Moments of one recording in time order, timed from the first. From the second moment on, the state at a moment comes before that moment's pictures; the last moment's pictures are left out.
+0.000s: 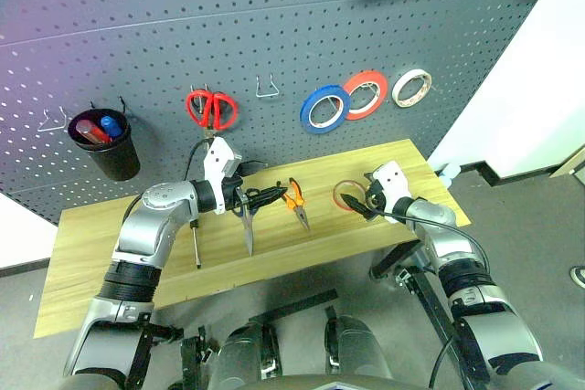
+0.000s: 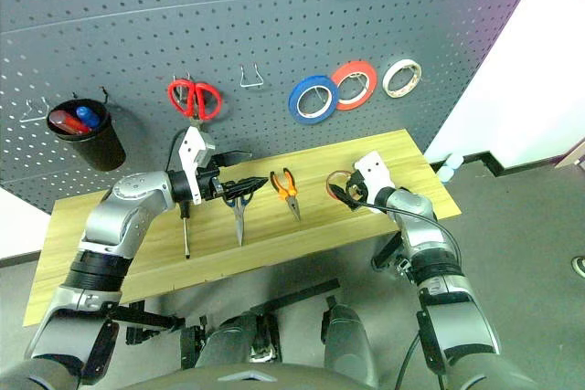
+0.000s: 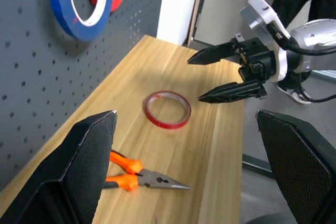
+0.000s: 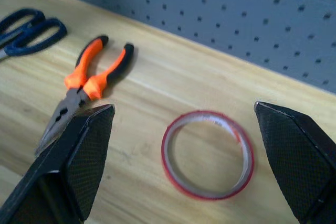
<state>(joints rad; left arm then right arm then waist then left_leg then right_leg) -0.43 0.44 -0.05 0.06 -0.38 0.45 -0.91 -0.50 -0.37 0.04 0.66 0.04 0.00 0.66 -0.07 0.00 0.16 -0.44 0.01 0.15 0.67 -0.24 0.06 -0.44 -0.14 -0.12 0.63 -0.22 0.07</state>
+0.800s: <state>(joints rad) -0.37 0.45 -0.02 -0.09 -0.42 0.55 -0.84 -0.61 -0.37 0.11 0.80 -0.06 0.00 0.67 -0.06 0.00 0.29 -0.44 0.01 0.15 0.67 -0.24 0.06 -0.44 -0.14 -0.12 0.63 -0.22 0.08</state>
